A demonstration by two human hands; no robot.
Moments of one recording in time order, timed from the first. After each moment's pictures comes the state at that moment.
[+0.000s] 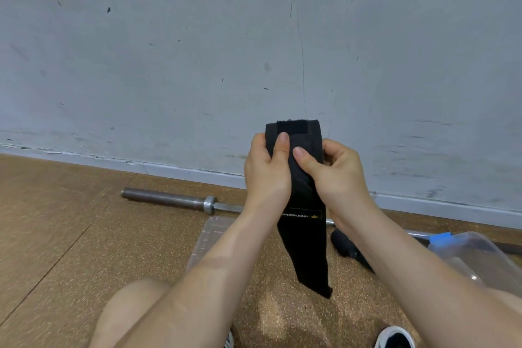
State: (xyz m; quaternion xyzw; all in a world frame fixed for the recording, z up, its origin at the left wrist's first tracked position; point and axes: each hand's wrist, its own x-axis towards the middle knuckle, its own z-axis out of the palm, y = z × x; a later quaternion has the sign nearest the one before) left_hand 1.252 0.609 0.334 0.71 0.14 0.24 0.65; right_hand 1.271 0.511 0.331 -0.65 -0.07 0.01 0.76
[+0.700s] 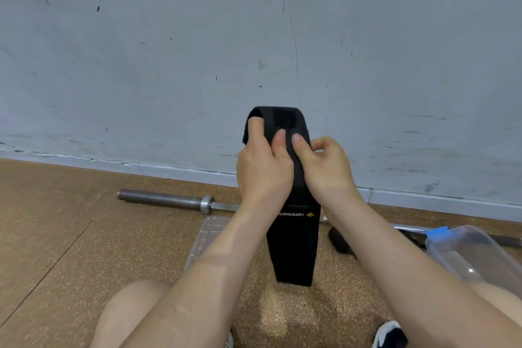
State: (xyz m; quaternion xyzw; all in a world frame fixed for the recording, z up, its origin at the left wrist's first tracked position) left_hand 1.253 0.603 0.345 0.83 0.11 0.32 0.44; right_hand 1.284 0.517 0.326 -0.78 -0.02 -0.02 0.63
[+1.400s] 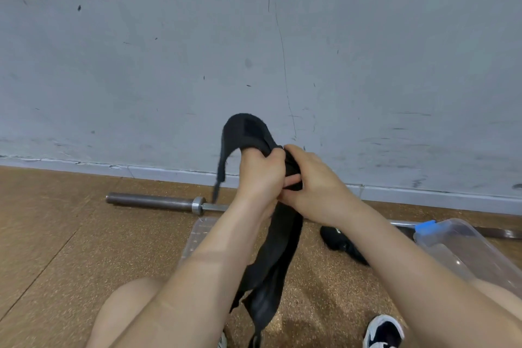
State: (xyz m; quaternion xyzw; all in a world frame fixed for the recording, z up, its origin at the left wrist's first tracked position) left_hand 1.260 0.589 0.343 0.64 0.22 0.08 0.73; right_hand 1.276 0.486 0.317 -0.88 -0.23 0.08 0.40
